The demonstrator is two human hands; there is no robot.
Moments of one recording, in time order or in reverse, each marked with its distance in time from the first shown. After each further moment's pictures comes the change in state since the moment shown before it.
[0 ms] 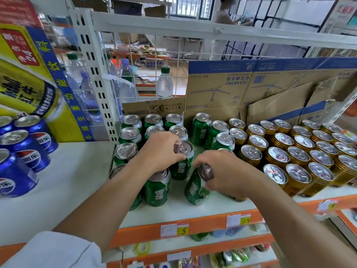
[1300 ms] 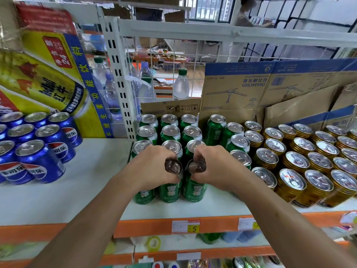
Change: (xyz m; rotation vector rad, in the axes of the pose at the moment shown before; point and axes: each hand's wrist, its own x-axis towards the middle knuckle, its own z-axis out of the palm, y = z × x) left_hand -0.061 -0.024 -0.017 -0.017 -0.053 -0.021; right_hand 0.025 -0.022 0.017 0.169 0.146 -0.038
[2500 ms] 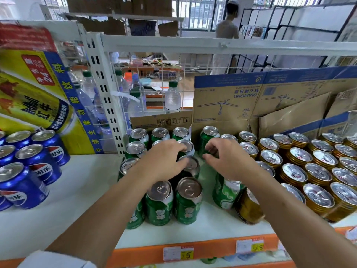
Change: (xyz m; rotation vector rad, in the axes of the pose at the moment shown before) left_hand 0.072 0.025 0.001 0.113 -0.009 0.038; right_hand 0.034 0.054 -0.032 0.002 0.170 0.086
